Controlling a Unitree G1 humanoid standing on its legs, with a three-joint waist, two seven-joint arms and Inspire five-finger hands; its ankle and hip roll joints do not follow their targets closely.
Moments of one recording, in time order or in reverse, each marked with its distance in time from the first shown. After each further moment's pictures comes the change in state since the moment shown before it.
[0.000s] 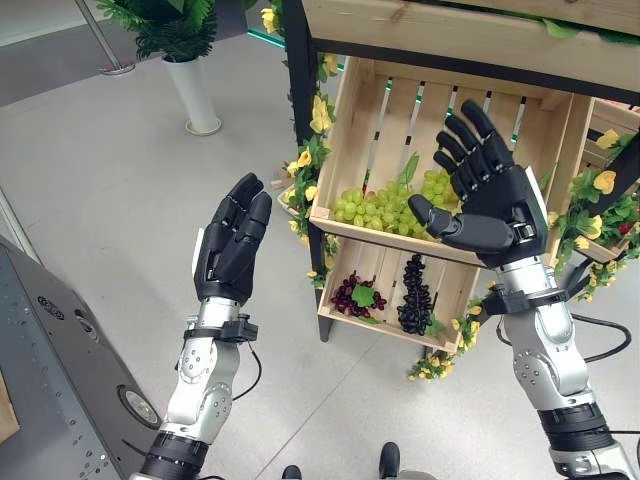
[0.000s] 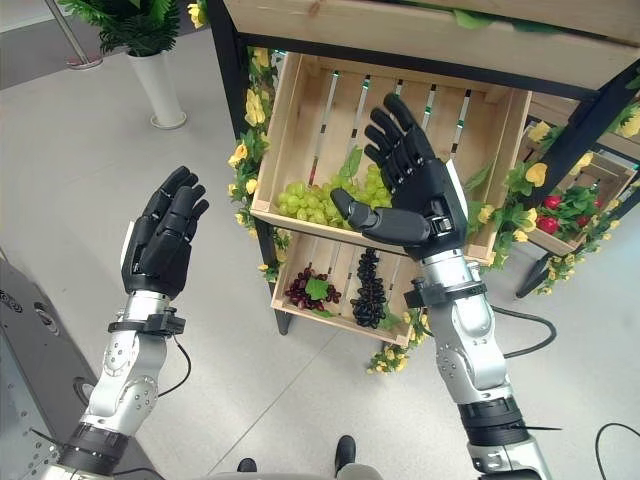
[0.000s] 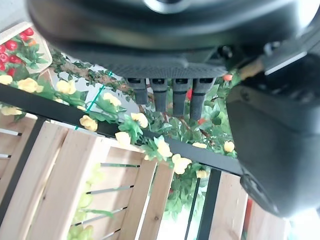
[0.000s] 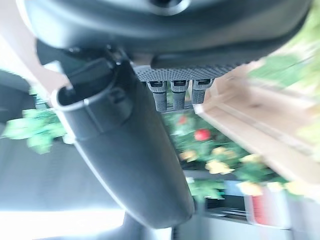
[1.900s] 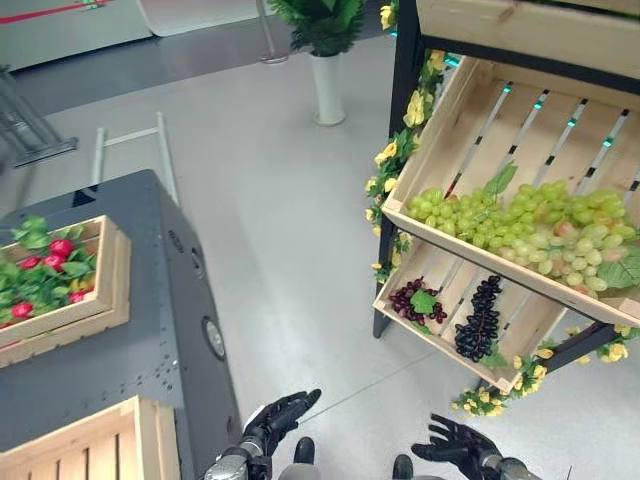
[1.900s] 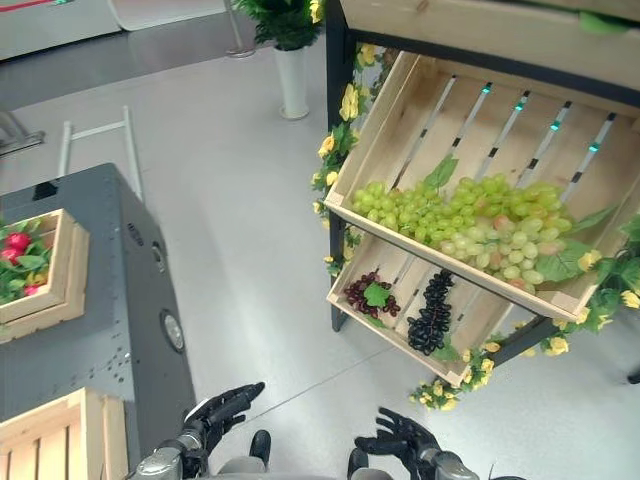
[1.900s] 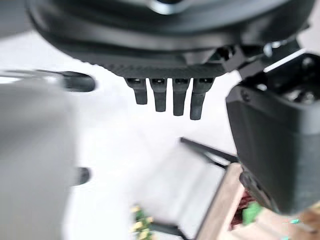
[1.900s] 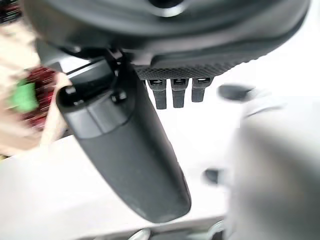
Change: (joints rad) left arm 0.110 -0.155 -0.128 0.971 0.337 0.229 -0.268; right arm 0.268 0.104 0.168 1.227 -0.227 0.303 0.144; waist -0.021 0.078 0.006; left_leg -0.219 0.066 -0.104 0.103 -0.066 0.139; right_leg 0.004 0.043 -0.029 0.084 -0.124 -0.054
